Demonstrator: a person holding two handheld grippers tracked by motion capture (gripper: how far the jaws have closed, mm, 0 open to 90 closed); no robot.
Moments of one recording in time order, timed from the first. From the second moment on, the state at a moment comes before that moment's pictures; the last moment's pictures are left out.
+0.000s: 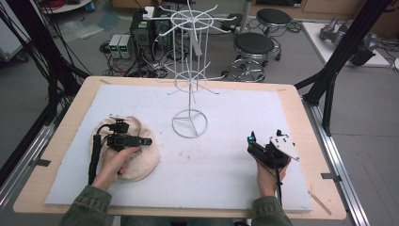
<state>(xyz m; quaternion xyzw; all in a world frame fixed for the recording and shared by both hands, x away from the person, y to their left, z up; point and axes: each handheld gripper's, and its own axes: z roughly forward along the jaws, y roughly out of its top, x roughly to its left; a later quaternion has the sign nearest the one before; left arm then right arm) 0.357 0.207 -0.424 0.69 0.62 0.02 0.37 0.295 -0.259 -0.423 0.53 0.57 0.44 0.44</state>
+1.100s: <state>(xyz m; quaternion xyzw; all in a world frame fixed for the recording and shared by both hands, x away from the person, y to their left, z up) 0.336 0.208 -0.406 0.72 0.53 -0.01 0.45 0.297 -0.251 -0.423 0.51 0.59 0.44 0.45</state>
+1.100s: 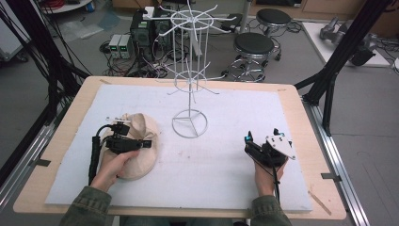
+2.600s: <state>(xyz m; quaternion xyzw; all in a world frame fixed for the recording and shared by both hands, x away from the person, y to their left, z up) 0.280 0.225 -0.284 0.66 0.20 0.21 0.69 0.296 -0.256 -0.421 0.53 0.56 0.47 0.43</state>
